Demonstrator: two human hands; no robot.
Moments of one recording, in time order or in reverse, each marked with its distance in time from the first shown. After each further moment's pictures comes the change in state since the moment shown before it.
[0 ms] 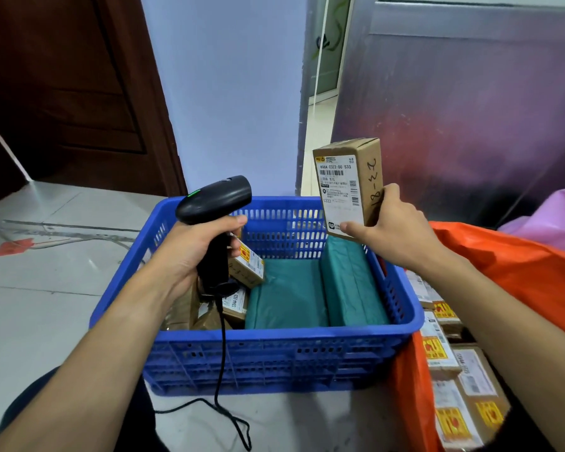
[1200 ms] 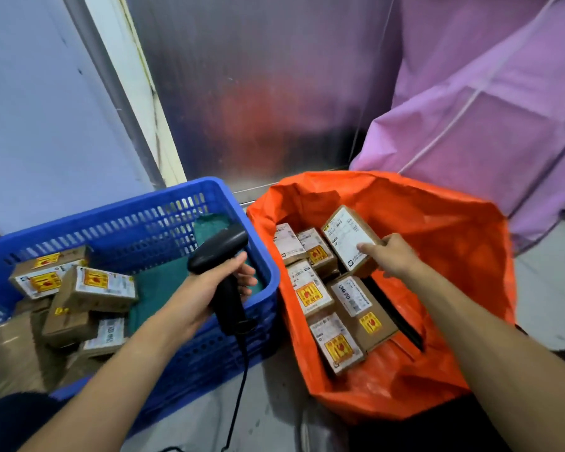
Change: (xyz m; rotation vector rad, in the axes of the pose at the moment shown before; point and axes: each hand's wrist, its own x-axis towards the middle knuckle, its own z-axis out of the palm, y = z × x) left_hand 0.000 -0.134 0.200 0.139 -0.448 -0.398; right_hand -0.084 0.333 0.019 0.454 0.059 0.863
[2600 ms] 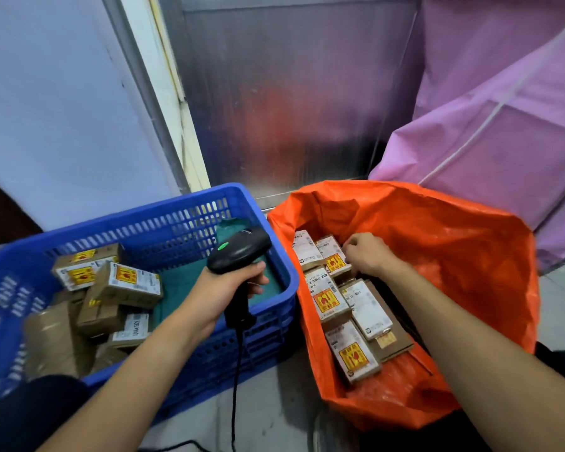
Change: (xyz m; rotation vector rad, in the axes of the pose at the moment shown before) left_hand -0.007 0.001 -0.006 0.072 0.159 0.138; right_hand -0.040 -0.072 0.039 -0.329 -0.112 -0.330
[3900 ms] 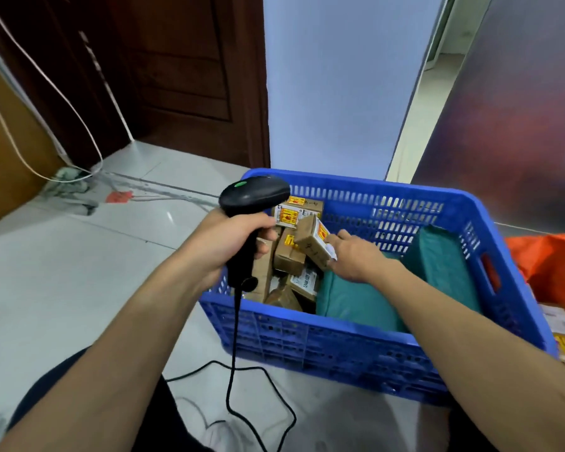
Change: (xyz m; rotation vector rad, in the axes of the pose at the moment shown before) left_hand -0.140 0.062 -0.273 -0.038 0.580 0.017; right_hand -0.043 -0.320 0.255 -0.697 -0.370 -0.840
